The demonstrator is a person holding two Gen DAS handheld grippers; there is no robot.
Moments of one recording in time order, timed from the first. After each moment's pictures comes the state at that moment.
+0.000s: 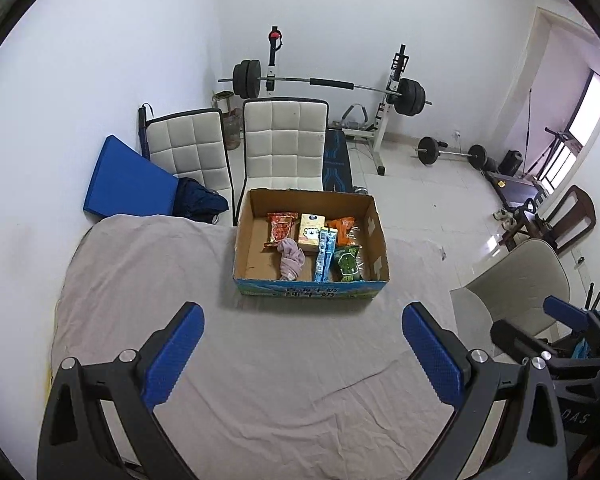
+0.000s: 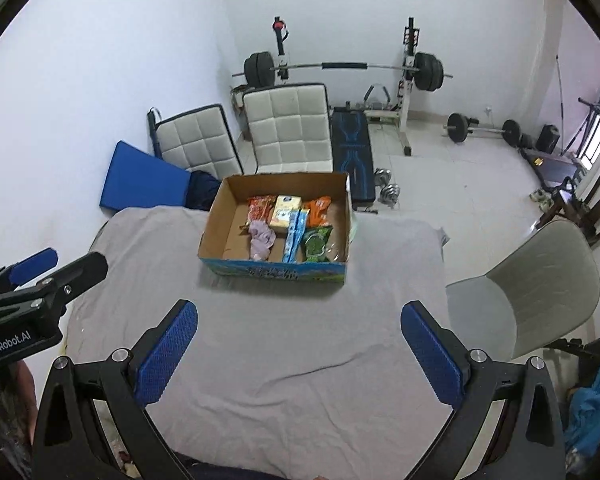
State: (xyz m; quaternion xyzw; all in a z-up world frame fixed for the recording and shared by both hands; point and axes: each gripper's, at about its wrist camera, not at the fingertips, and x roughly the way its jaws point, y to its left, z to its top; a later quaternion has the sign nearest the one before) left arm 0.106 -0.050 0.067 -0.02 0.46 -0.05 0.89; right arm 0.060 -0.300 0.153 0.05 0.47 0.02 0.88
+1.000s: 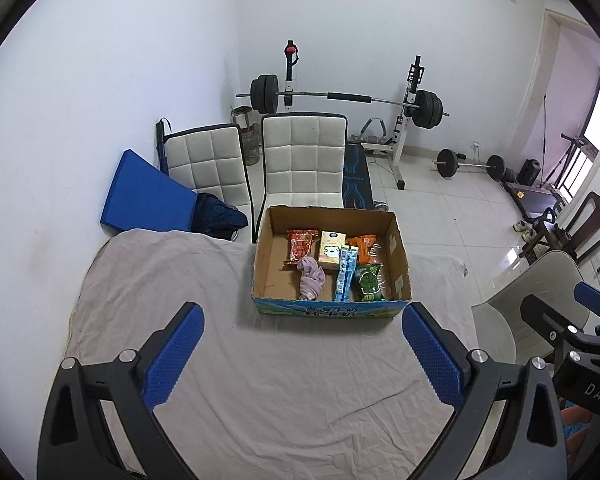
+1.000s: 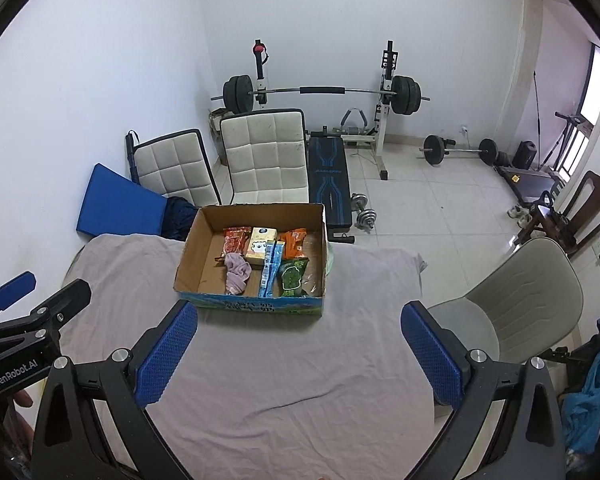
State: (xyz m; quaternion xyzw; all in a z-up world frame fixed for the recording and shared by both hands) left arm 0.114 -0.049 0.060 0.00 0.43 -0.01 0.90; right arm 0.084 -0.305 0.163 0.04 0.44 -0.01 0.90
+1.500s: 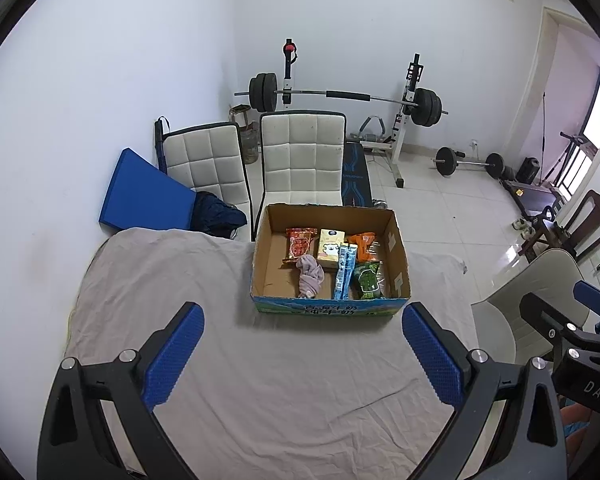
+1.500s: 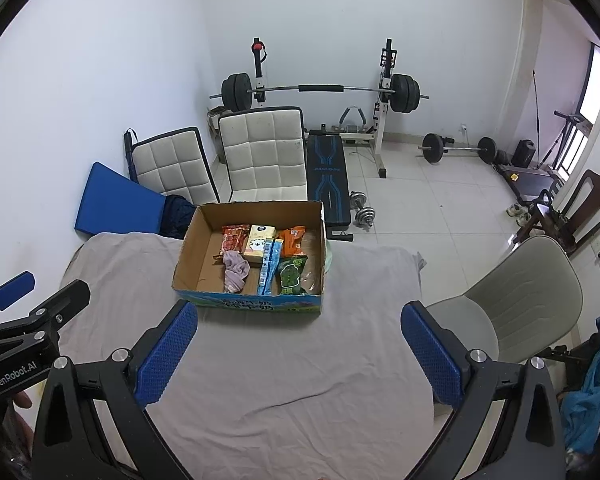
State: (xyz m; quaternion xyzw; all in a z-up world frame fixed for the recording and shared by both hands) left arm 0.116 -0.049 0.063 0.00 0.43 -0.01 0.90; right arm 0.085 -0.301 0.159 0.03 0.44 -0.01 0.90
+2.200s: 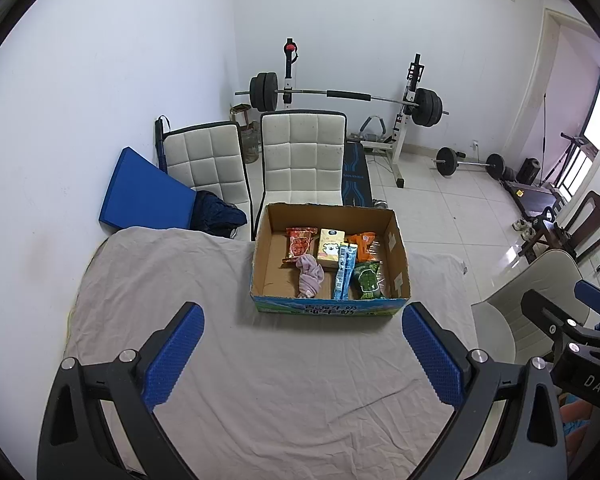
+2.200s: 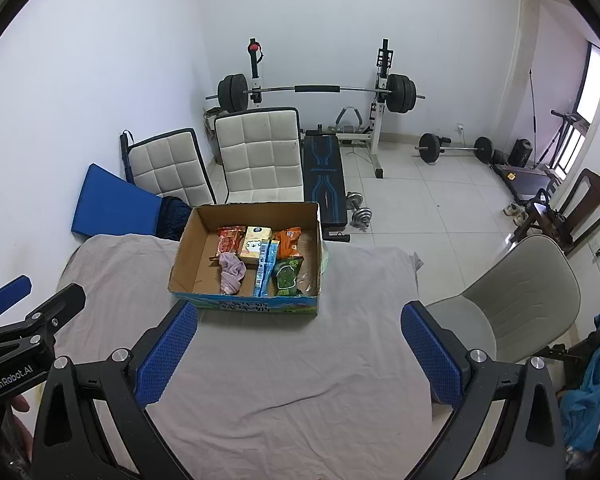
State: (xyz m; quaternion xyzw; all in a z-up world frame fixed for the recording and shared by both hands) left arm 0.115 -0.049 0.059 0.00 0.43 -0.01 0.90; right arm 0.085 -0.305 0.156 0.03 0.44 -0.02 0.90
